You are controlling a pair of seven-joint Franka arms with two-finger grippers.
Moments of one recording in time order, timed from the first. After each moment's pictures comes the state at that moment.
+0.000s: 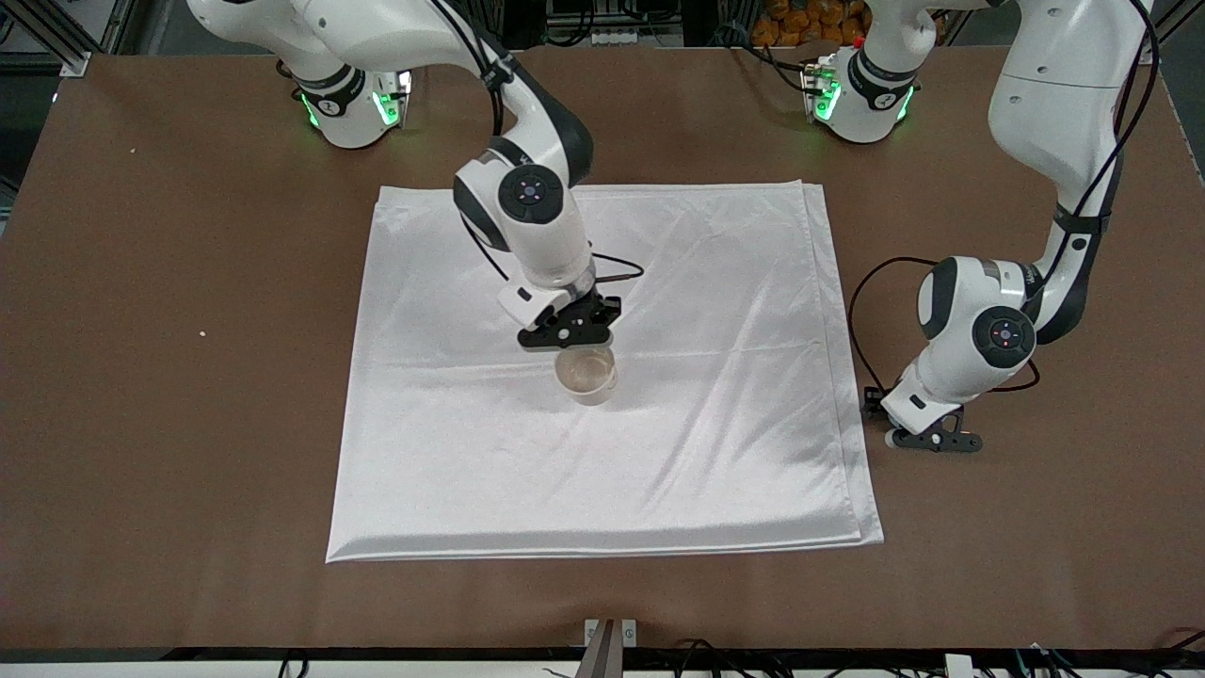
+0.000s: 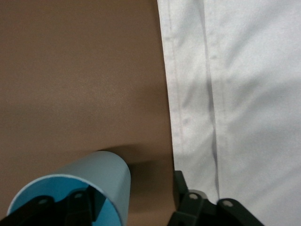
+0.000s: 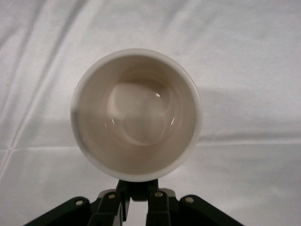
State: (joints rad) left arm -0.08 0.56 -0.03 -1.89 0.10 2.50 -0.09; right arm 0.72 0.59 0.04 -1.56 0.01 2.28 0.74
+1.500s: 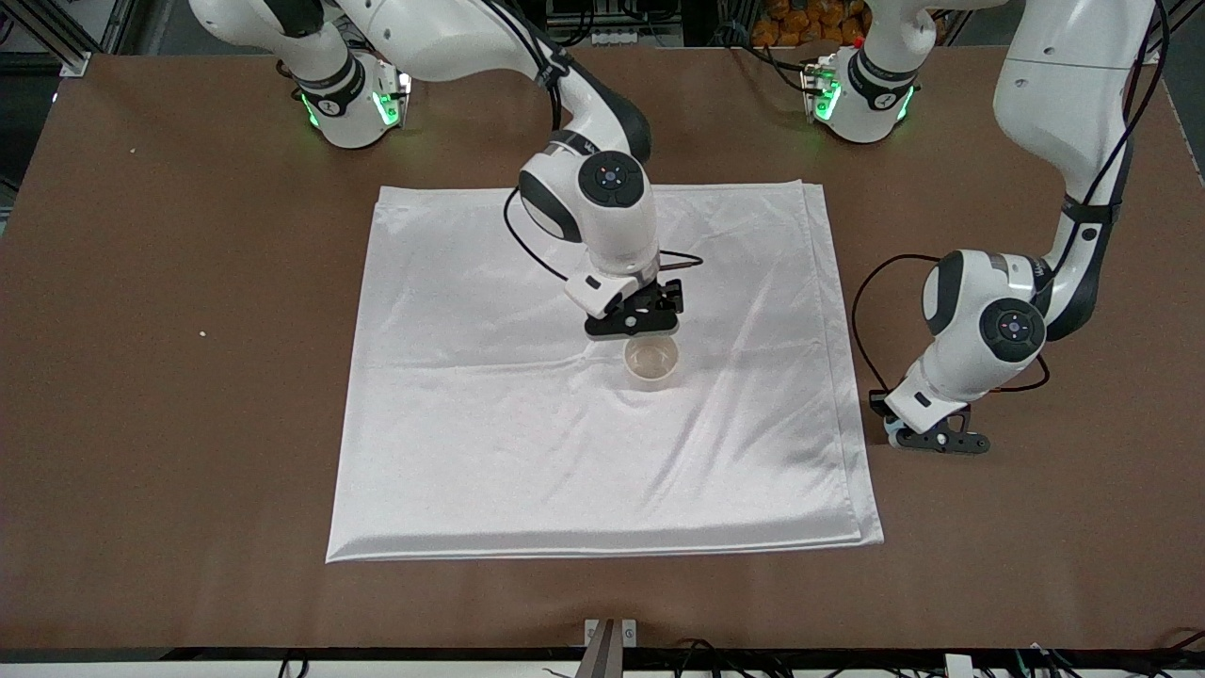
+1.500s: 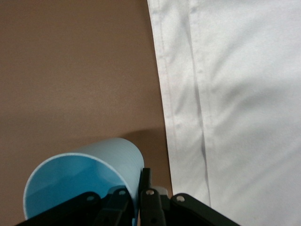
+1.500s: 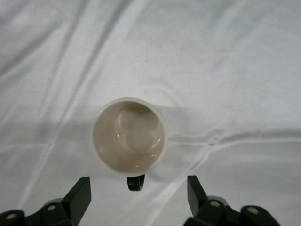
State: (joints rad) left arm -0.09 0.51 -0.04 -1.87 0.10 2.45 -0.07; right arm 0.81 0.70 0.01 -1.30 0.00 2.14 0.80
